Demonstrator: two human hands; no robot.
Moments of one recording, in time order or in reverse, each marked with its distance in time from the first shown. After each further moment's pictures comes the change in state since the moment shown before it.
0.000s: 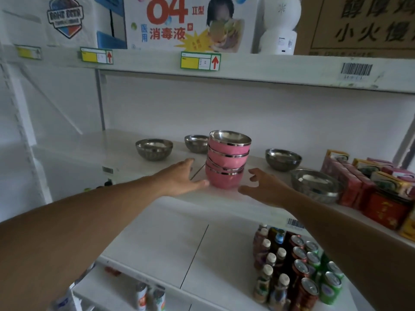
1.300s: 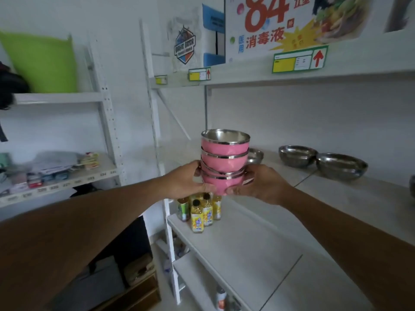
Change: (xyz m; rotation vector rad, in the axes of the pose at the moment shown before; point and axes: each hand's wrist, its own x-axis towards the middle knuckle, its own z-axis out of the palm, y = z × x) left_hand -0.110 -0.095 -0.092 -0.189 0.234 -0.235; right_hand 0.106 -0.172 0.095 0.379 -0.245 -0.677
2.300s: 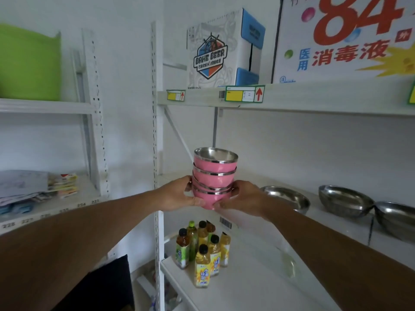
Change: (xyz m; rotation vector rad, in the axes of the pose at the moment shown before) left_hand 0.133 -0.168 -0.111 -0.038 -0.010 0.001; right_hand 0.233 -0.003 0.076 0.028 -0.082 0.127
